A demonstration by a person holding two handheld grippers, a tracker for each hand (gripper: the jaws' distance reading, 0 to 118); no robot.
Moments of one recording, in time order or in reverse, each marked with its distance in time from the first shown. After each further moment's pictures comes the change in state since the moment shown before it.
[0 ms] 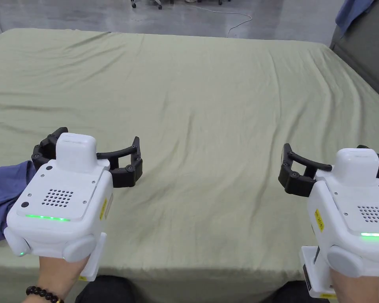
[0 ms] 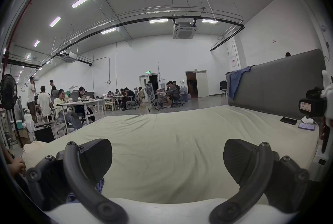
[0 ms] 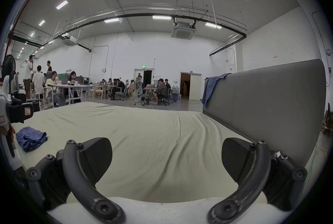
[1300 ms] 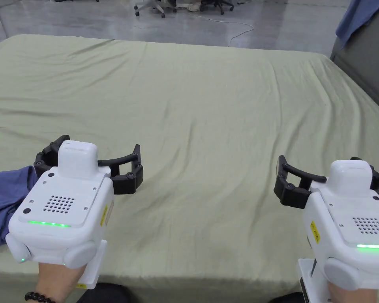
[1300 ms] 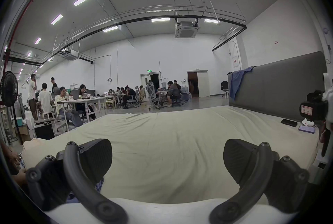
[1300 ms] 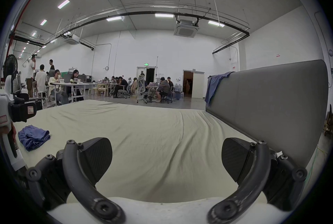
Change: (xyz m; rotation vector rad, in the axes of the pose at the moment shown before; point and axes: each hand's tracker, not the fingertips) left arm -0.001 0.000 0.001 -0.007 0.008 0.019; right arm -0.005 0.002 0.001 -0.020 0.027 0.004
